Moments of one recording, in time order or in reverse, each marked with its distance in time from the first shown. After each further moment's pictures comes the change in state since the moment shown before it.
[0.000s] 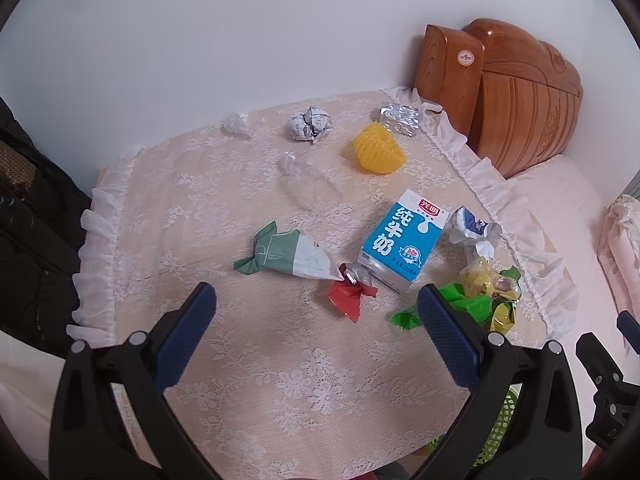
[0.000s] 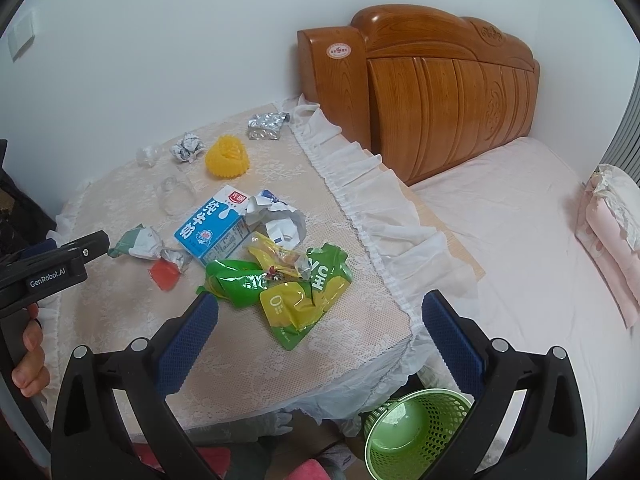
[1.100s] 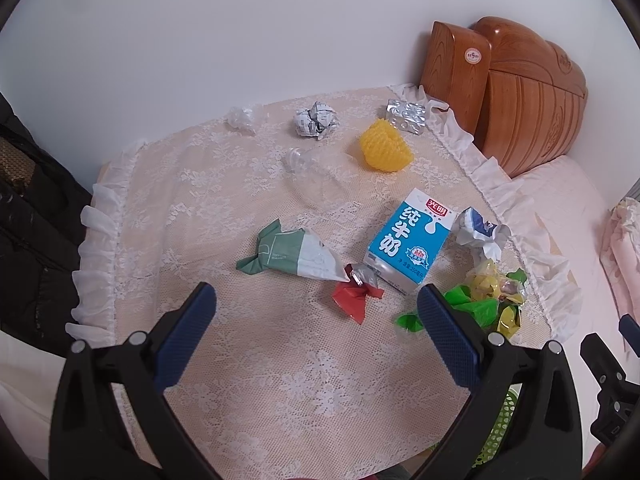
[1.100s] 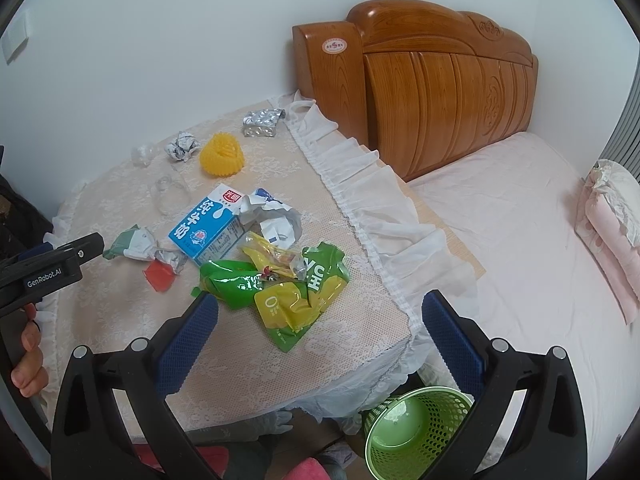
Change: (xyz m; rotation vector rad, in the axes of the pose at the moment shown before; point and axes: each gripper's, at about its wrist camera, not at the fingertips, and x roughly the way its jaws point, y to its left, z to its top) left arm 0.005 0.003 0.002 -0.013 0.011 0.009; right arm 0.006 -0.002 0.001 0.013 0.014 -0.005
